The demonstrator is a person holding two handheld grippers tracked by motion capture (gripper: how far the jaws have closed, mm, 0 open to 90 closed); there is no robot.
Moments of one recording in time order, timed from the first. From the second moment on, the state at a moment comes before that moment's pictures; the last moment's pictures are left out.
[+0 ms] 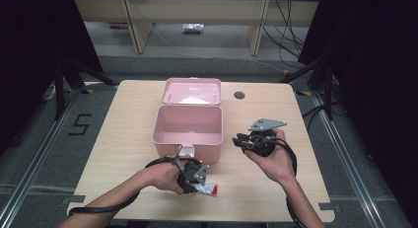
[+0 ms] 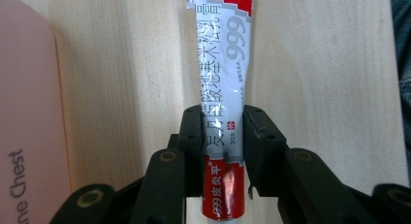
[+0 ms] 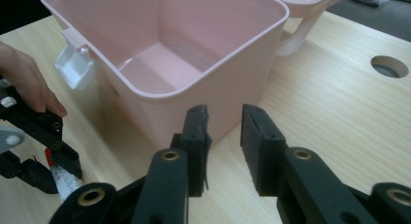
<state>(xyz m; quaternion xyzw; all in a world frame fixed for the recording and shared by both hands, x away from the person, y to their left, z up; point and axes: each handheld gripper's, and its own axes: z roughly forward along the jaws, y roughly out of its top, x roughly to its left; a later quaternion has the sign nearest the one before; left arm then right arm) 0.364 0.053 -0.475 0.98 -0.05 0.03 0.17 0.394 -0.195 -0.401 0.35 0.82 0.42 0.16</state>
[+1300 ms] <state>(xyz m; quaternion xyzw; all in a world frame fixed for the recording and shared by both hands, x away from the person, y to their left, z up) 0.359 0.077 -0.434 0.98 -0.03 0.03 0.20 0.392 -0.191 -0.406 0.35 0.83 0.41 0.16</state>
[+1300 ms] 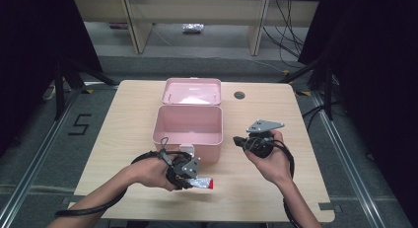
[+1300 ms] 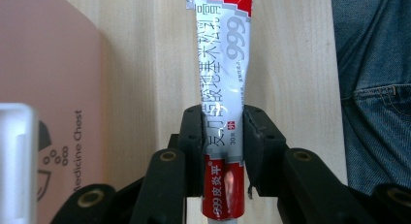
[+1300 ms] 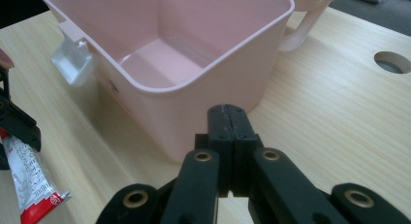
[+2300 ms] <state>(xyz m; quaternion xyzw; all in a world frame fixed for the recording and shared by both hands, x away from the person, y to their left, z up) 0.359 0.088 -0.407 0.97 -0.02 0.04 0.22 0.391 -0.185 -0.406 0.35 0.83 0.42 0.16</state>
